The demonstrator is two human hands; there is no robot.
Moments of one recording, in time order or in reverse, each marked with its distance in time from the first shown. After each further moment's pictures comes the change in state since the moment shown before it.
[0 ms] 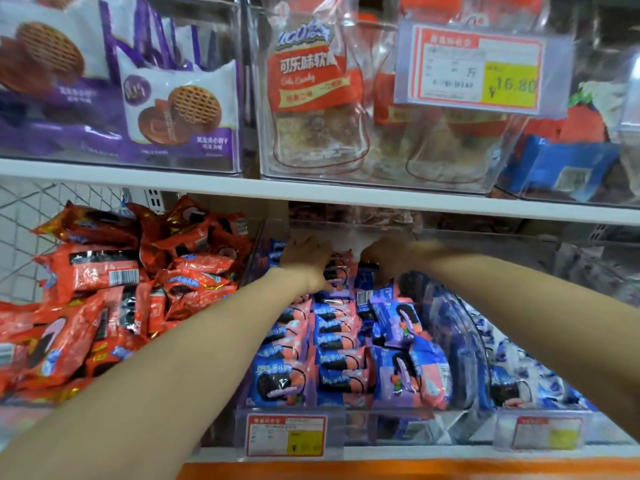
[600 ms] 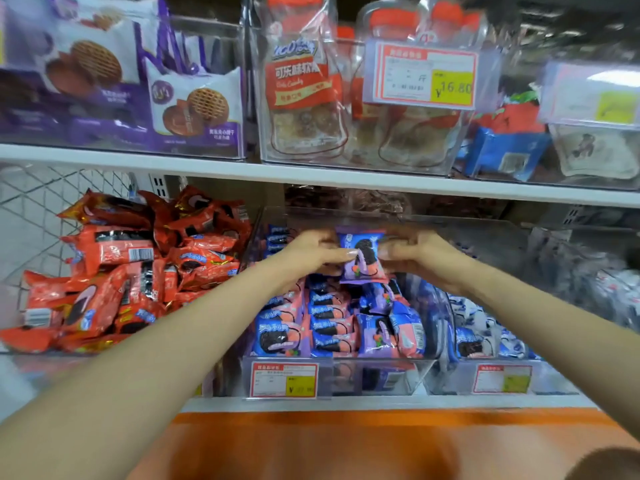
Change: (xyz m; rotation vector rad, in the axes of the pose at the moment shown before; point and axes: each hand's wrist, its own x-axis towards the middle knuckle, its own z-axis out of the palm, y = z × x) left_hand -0.058 0.025 -0.023 -1.405 -0.133 -0.088; right_hand -0.138 -0.031 0.010 1.611 0.283 -0.126
